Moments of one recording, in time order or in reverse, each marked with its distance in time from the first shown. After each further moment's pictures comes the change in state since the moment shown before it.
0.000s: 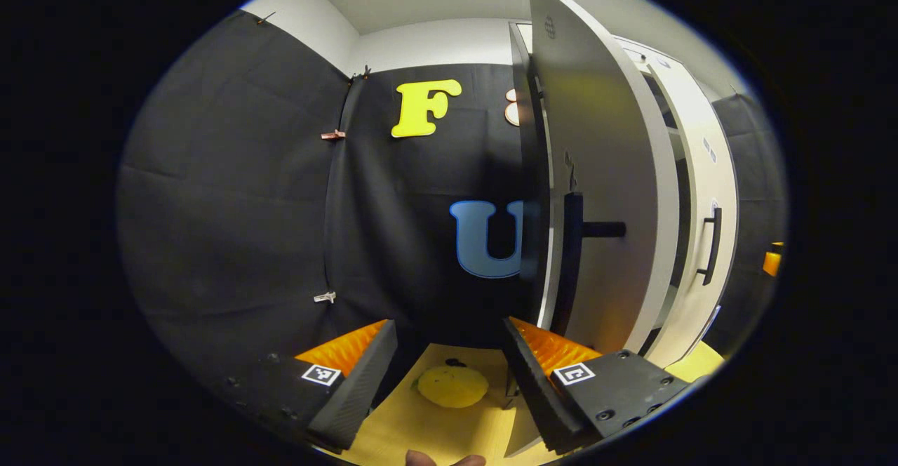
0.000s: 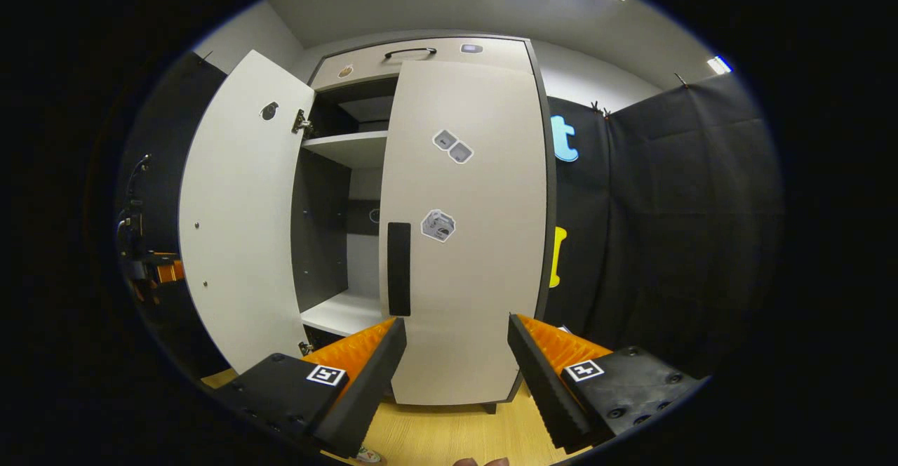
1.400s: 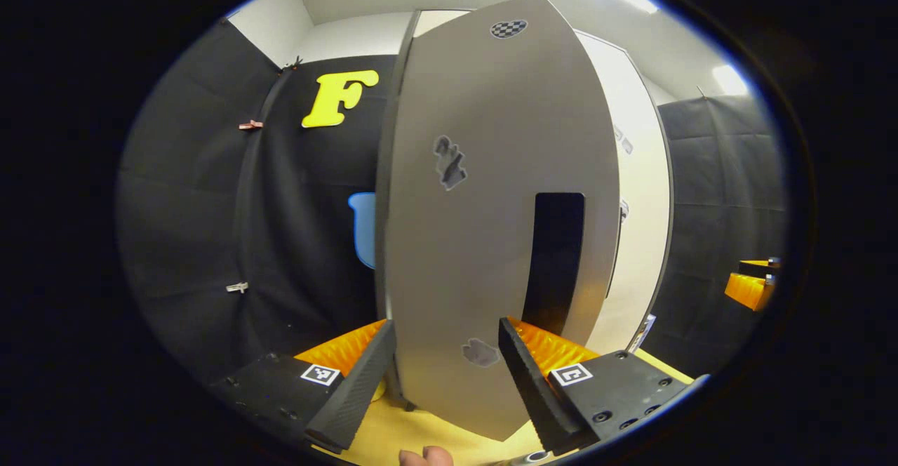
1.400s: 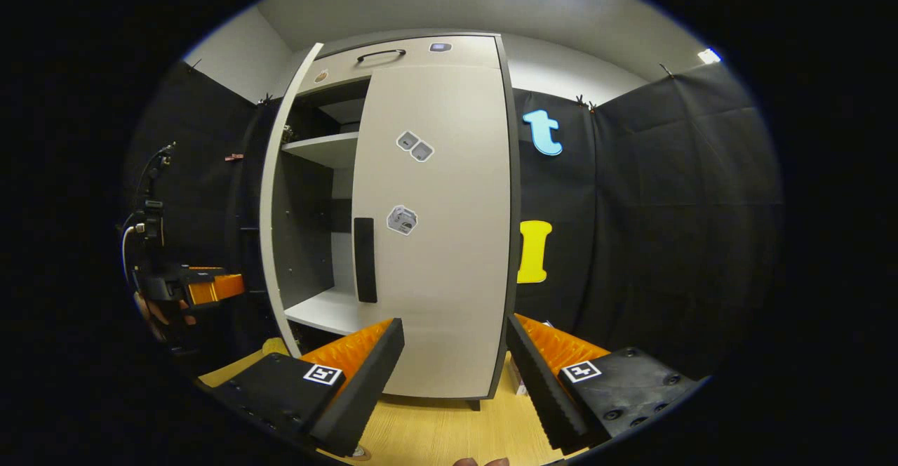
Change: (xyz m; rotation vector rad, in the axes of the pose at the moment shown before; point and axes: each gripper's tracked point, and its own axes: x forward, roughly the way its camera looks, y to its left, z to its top) left arm 0.026 -0.223 0.002 -0.032 0.030 -0.274; right arm -0.002 -0.052 -0.003 0.021 0.011 -0.034
